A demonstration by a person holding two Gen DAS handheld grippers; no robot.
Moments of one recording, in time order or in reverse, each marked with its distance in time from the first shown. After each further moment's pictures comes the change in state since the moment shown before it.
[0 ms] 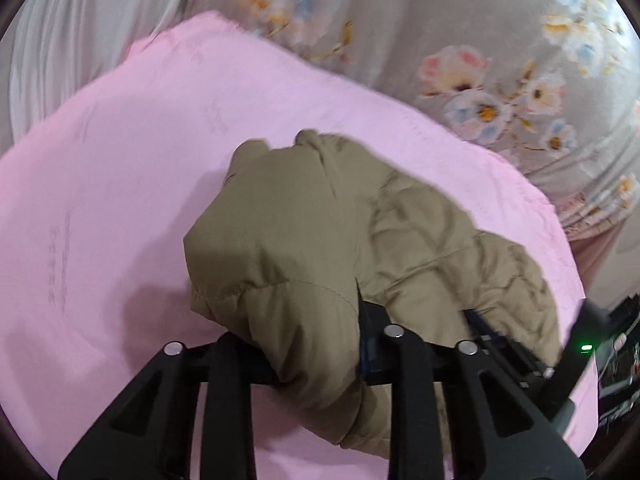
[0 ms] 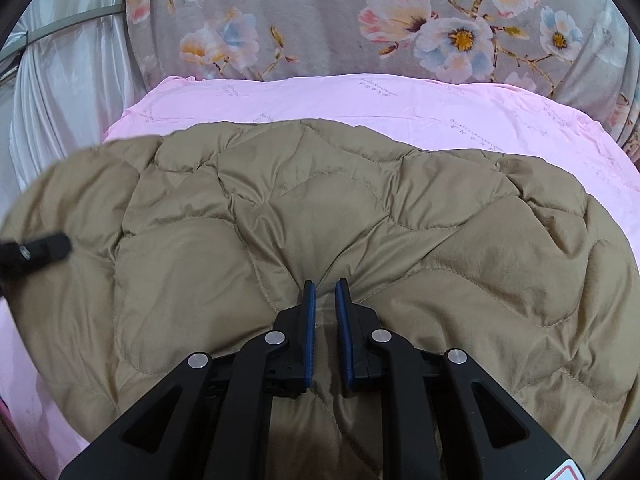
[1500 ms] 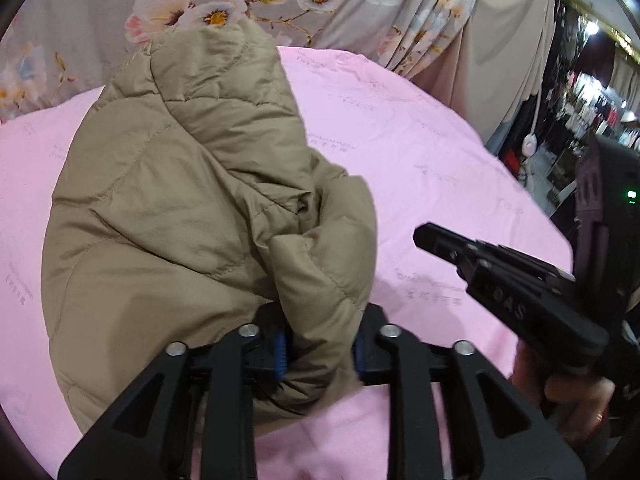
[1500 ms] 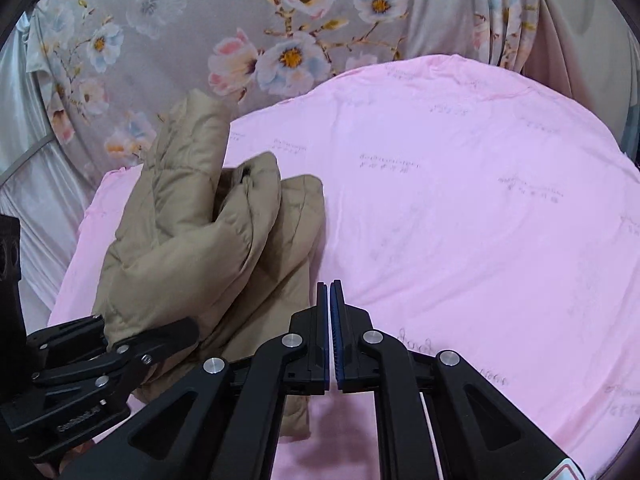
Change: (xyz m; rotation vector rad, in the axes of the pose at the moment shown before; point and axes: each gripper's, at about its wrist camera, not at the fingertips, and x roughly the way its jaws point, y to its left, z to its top) left arm 0.008 -0.276 -0.111 0.538 0.210 -0.389; right arm -0.162 -0.210 -0.035 0.320 -0.082 -0.079
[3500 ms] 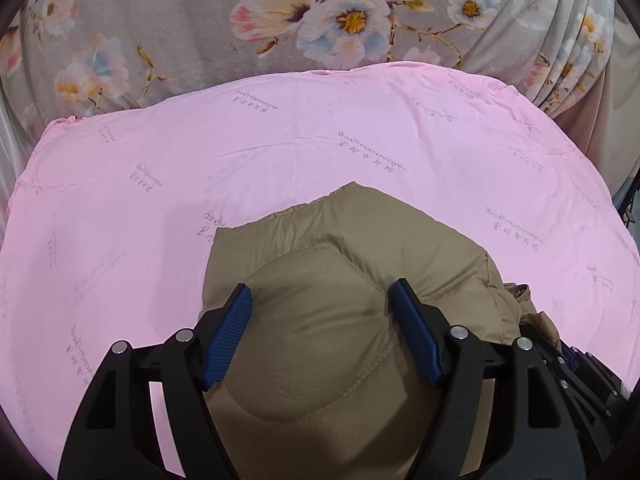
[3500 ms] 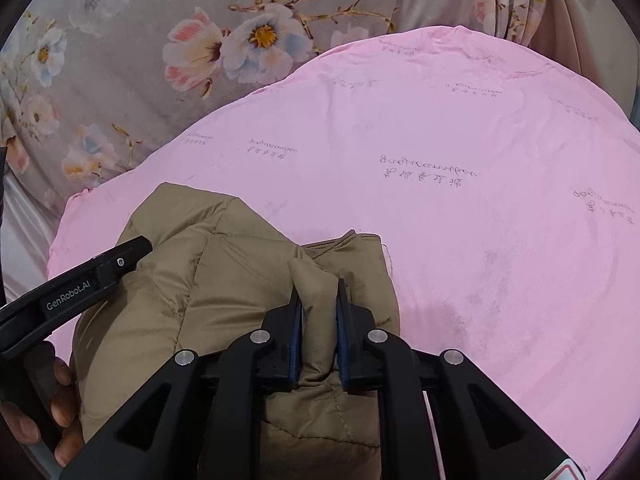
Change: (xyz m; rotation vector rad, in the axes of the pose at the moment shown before) left arm 0.091 0.132 0.102 -0.129 -0.038 0.428; right arm 0.135 0.014 0.026 0.127 0.057 -0.060
